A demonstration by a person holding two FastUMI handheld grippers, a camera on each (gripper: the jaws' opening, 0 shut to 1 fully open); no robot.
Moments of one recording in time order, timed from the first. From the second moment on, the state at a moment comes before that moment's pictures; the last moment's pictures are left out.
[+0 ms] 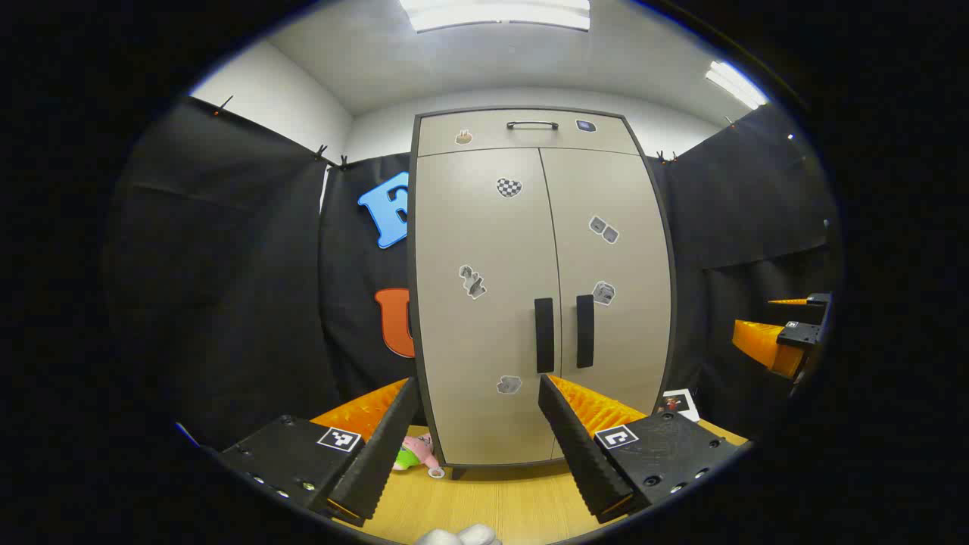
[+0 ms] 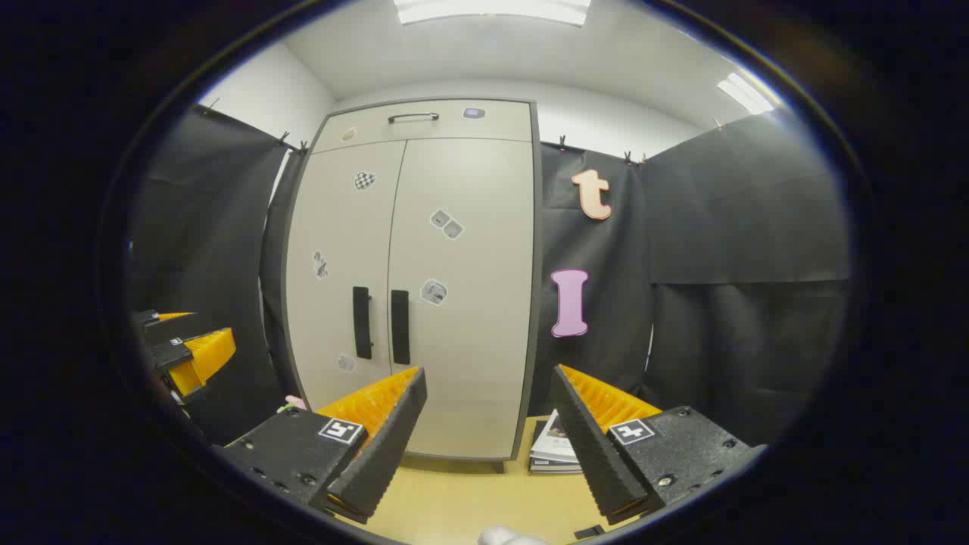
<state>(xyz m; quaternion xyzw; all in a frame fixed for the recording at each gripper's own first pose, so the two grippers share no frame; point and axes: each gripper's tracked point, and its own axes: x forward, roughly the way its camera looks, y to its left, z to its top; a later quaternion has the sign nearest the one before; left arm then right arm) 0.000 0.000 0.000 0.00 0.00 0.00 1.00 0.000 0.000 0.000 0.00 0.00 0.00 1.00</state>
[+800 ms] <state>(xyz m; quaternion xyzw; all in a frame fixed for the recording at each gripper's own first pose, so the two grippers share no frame) -0.009 -0.005 0.005 0.01 0.00 0.00 1.00 -0.001 0.000 -0.006 0.00 0.01 0.00 1.00</state>
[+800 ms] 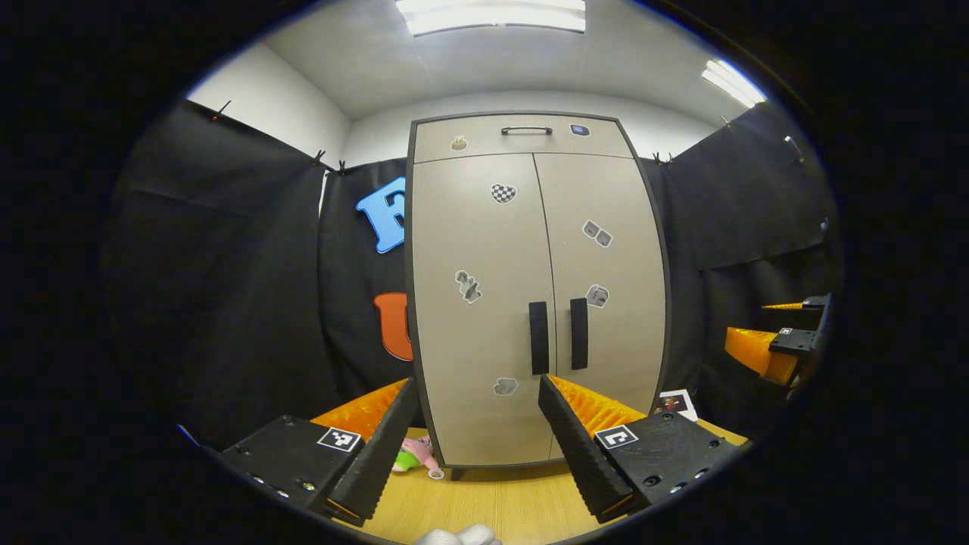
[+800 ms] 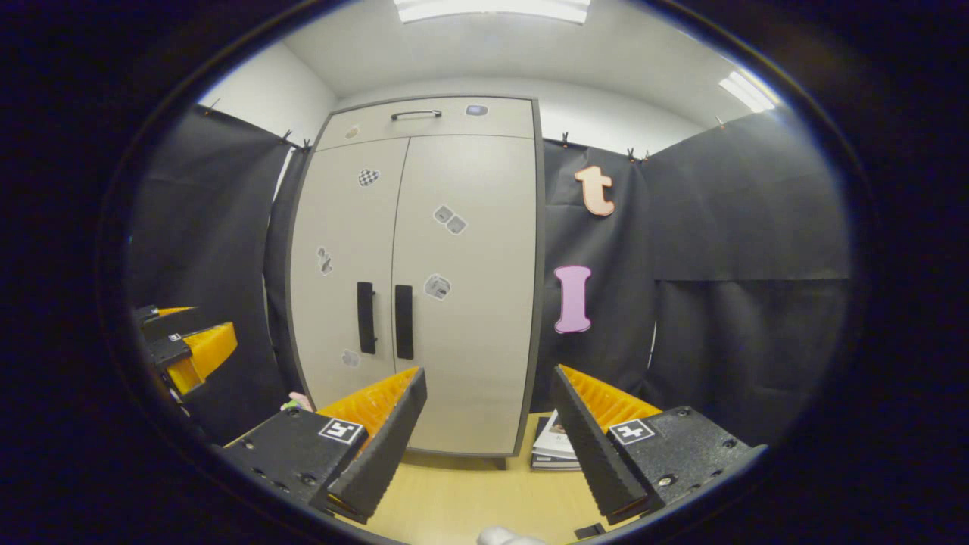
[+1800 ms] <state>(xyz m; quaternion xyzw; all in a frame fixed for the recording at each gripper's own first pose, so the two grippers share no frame) -0.052 0.050 -0.019 0.01 0.03 0.08 1.00 0.190 0.117 -0.024 -0.01 0.02 0.05 1.00</state>
